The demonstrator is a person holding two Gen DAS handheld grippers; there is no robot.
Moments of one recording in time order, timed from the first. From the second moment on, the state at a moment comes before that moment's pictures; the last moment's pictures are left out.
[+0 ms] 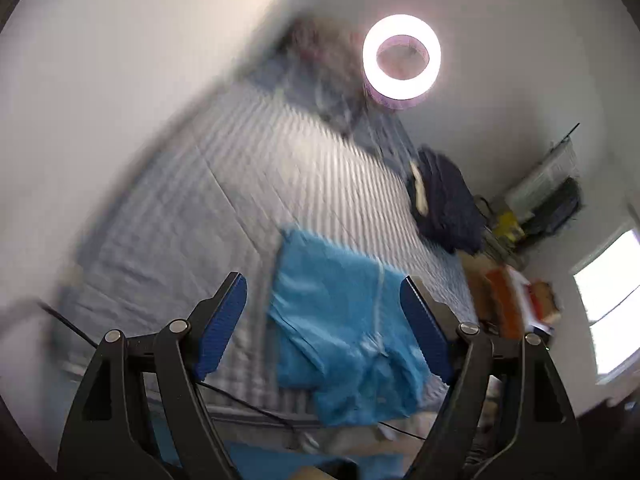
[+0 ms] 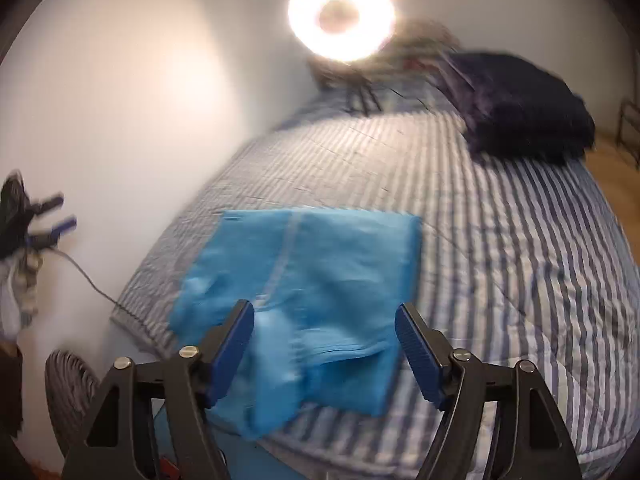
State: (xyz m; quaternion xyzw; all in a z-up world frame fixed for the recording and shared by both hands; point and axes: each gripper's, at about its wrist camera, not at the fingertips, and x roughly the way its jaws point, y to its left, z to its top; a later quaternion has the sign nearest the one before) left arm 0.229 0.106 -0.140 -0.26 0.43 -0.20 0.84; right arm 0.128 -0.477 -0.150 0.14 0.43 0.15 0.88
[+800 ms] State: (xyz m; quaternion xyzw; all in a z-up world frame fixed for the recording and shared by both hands) left arm 0.328 0.054 -0.304 -0.32 0.54 -0.19 0.75; right arm 0.248 -0.400 -0.174 0.06 0.45 0.24 0.86
